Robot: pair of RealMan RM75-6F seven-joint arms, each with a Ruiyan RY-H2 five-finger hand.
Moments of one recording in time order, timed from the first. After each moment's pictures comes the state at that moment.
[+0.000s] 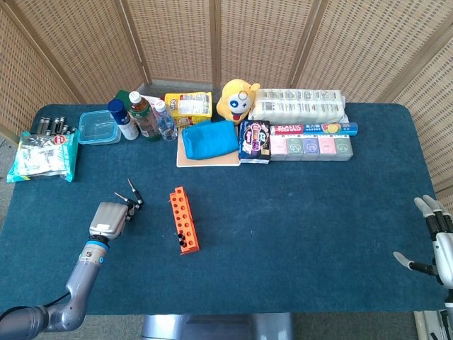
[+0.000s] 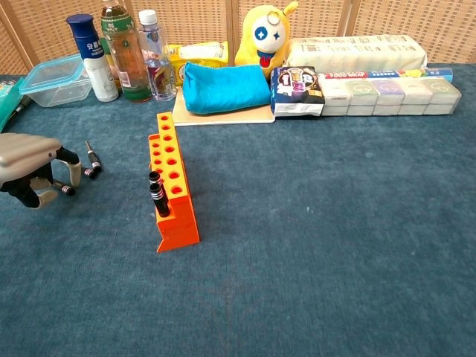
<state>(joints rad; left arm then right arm) -0.56 -1.55 -0.04 -1.49 0.94 1.10 0.63 0.05 -0.98 0.09 -1.70 -1.46 1.47 0.20</state>
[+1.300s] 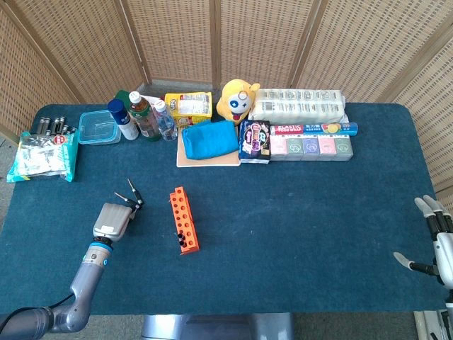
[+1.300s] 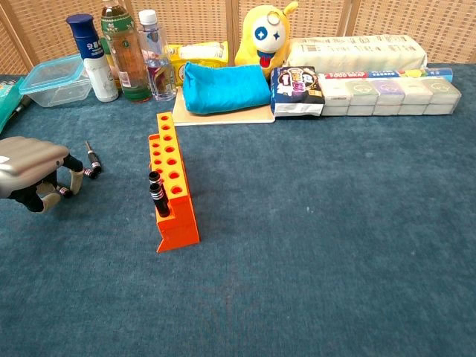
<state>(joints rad) -0.55 -1.60 -0.03 -1.44 0.96 1.11 0.71 0.05 -0.97 0.09 -1.71 -1.46 1.47 0.22</state>
